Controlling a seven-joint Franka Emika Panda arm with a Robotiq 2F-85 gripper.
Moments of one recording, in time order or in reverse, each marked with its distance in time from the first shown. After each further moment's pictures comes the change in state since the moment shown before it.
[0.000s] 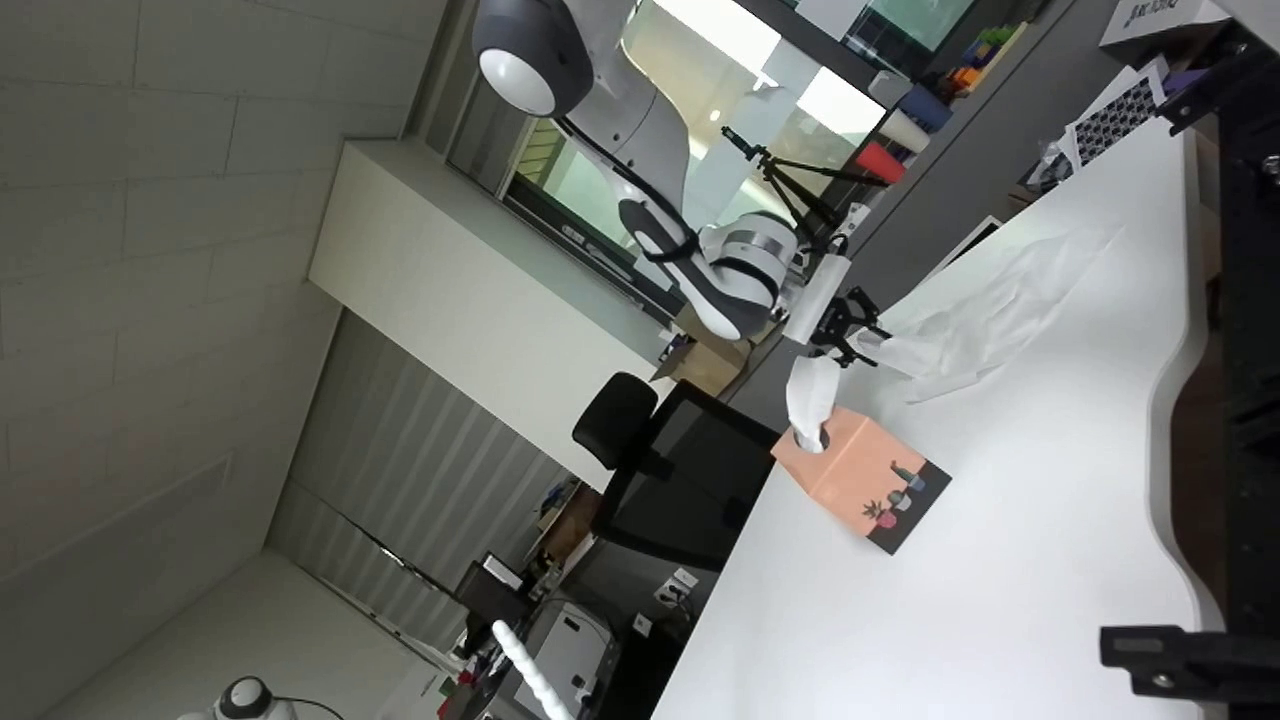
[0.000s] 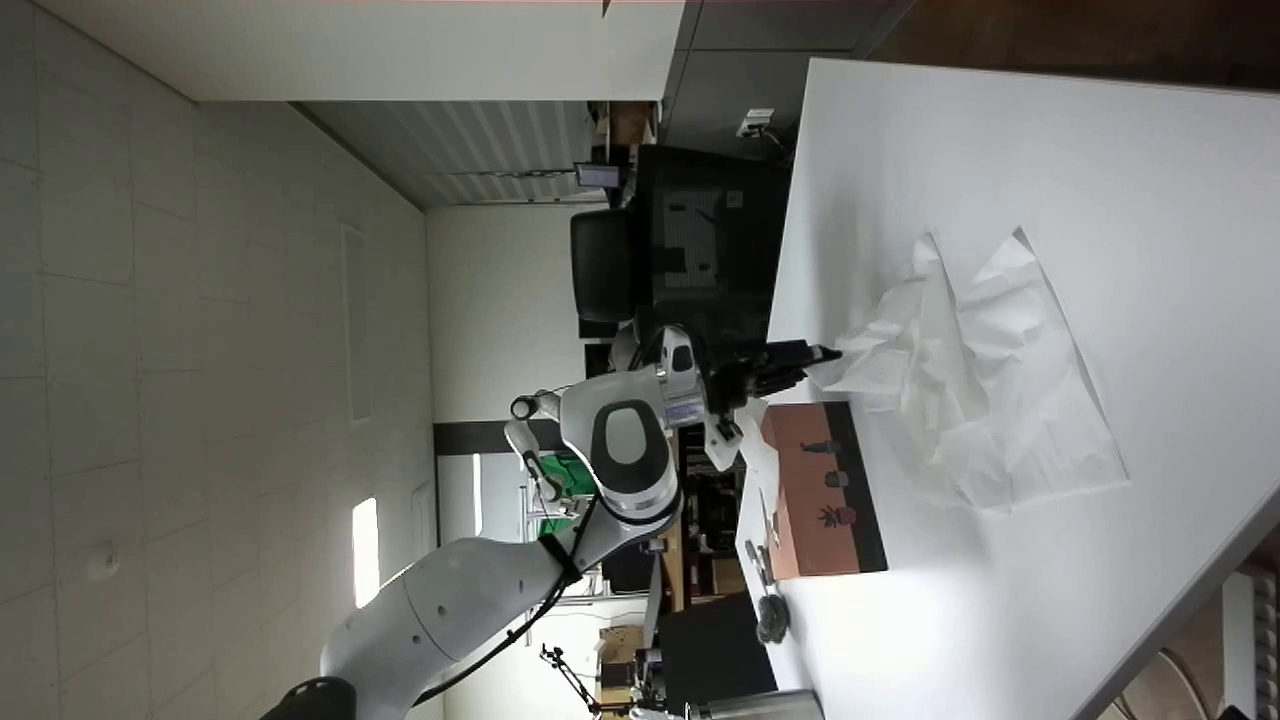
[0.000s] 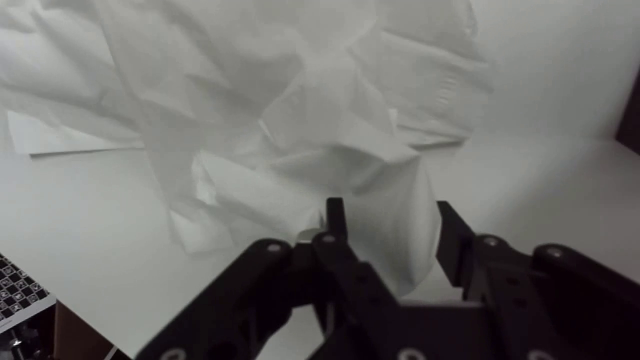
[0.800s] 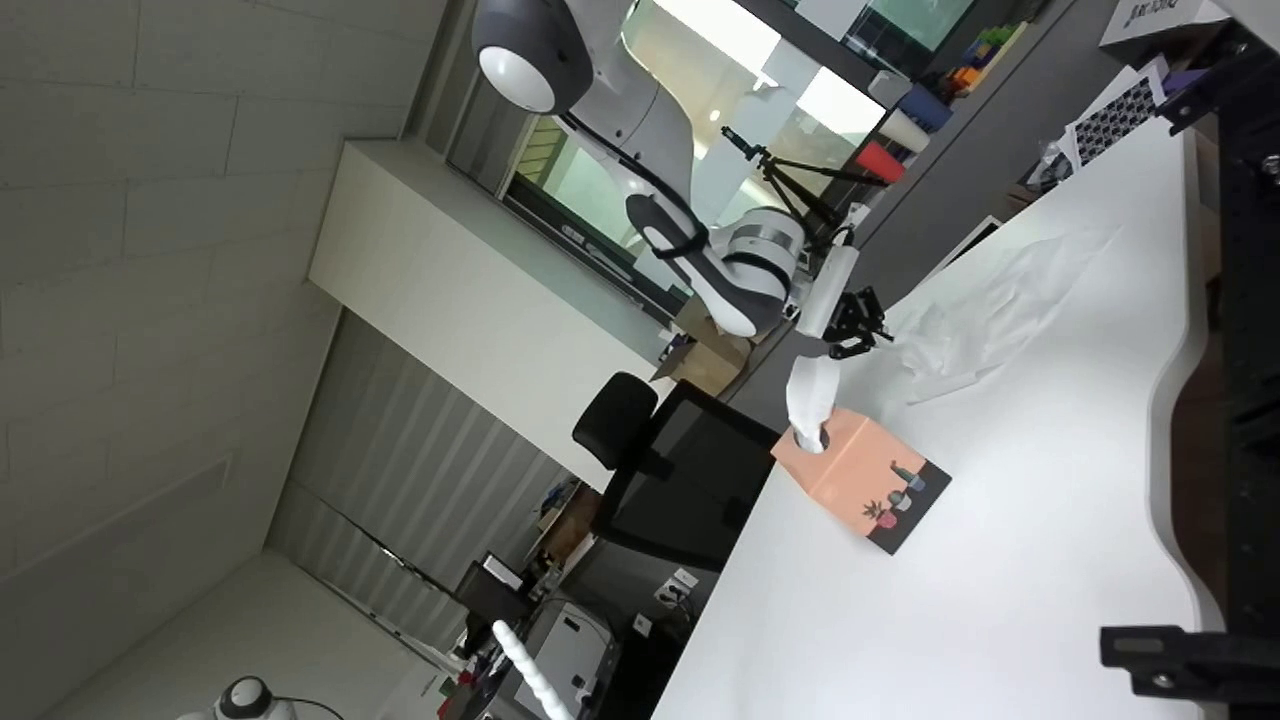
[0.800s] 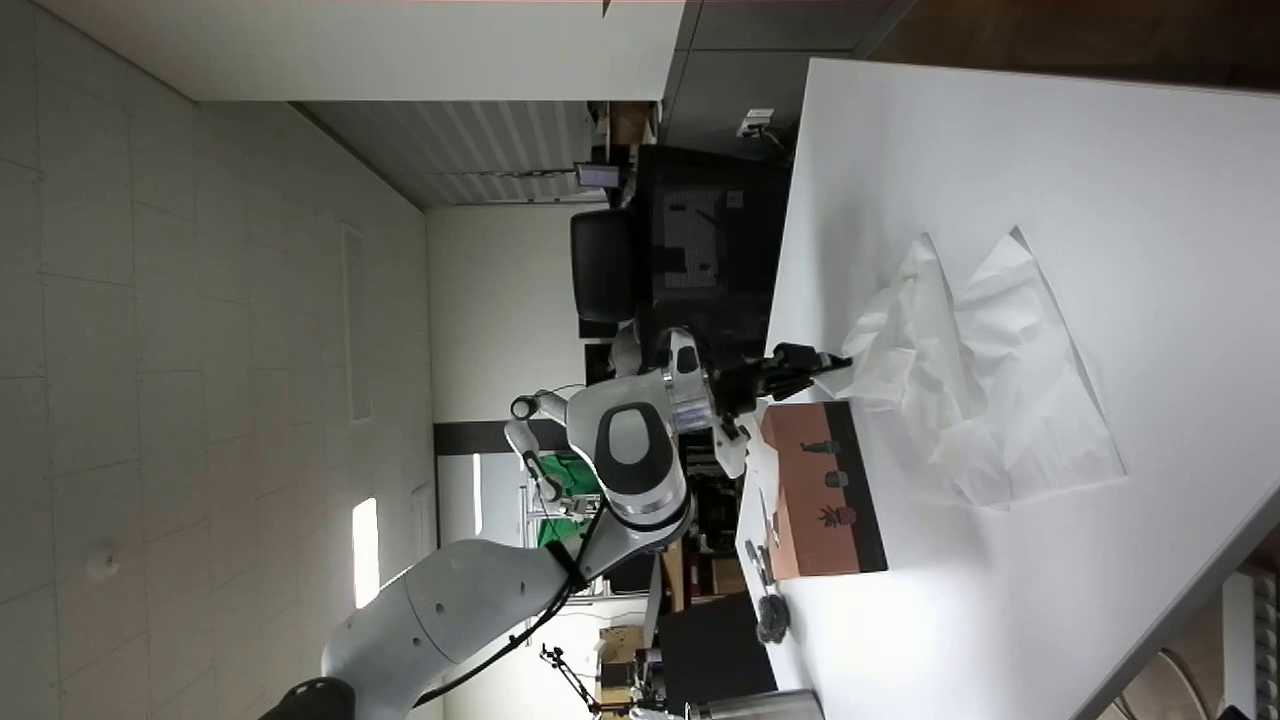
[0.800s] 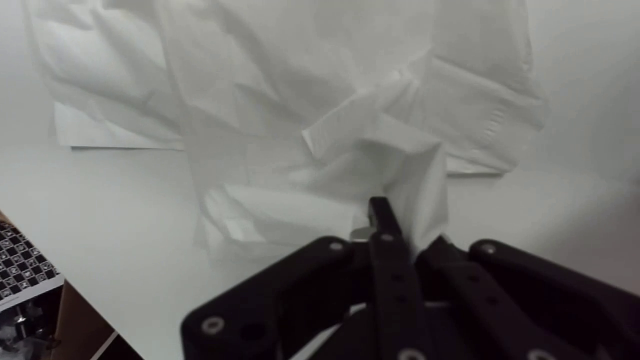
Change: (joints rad) arm -0.003 0.000 -0.008 -0.031 -0.100 0.003 -0.003
